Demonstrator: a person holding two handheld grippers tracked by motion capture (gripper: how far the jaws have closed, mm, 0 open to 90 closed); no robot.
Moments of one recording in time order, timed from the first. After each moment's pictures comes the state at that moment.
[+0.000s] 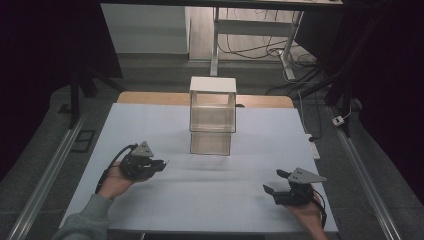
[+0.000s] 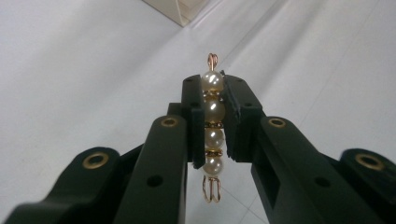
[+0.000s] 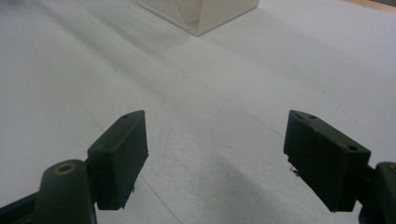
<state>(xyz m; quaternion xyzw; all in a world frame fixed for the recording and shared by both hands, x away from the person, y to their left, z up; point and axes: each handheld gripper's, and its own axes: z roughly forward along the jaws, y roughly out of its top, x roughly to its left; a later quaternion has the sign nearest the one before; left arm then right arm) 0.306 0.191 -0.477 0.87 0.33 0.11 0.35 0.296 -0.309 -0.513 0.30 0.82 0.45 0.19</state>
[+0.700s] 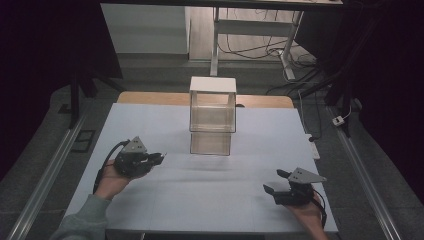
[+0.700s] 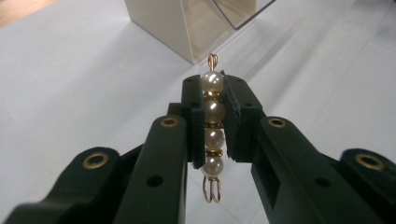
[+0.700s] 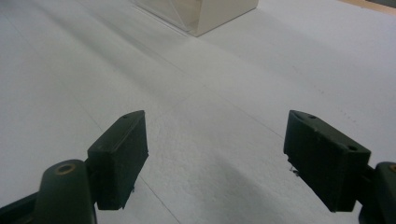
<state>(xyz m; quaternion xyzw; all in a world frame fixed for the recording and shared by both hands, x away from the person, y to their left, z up) 0.298 0.199 -0.458 0.84 0.35 0.14 0.40 0.296 -0.309 -0.513 0.30 0.82 0.44 0.19</state>
